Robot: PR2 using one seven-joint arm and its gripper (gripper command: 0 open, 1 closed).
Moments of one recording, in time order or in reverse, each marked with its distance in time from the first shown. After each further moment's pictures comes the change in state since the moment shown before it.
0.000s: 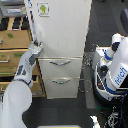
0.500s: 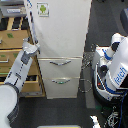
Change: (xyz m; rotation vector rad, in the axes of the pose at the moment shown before) arm -0.032 0.044 0.028 0.075 -0.066 0.053
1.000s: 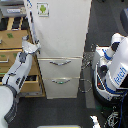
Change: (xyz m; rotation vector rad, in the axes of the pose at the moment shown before) arm -0.007 -0.003 0.020 0.023 -0.047 0.013
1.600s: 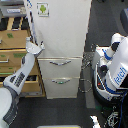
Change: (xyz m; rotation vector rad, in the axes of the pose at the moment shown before) arm -0.004 -0.037 0.005 -0.024 -0.009 -0.040
